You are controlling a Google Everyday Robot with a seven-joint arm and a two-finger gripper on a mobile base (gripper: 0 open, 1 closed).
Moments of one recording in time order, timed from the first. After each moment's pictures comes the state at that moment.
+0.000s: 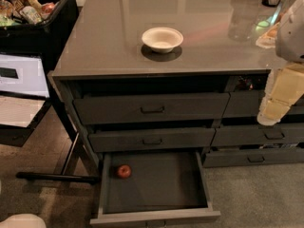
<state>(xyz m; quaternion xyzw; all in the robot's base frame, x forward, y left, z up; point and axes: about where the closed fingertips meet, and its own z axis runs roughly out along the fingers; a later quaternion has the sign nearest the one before) 0.438 -0.217 0.976 -0.60 0.78 -0.03 0.16</state>
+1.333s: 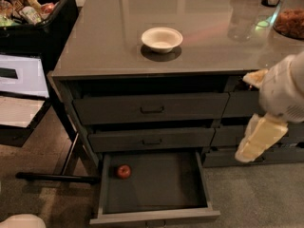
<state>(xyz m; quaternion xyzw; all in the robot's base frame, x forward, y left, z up) 0.419 -0.199 0.902 -0.59 0.78 -0.01 0.22</state>
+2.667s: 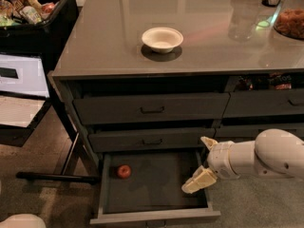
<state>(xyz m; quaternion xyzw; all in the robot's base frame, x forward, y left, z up) 0.452 -0.140 0.645 -0.49 0.79 0.18 0.33</state>
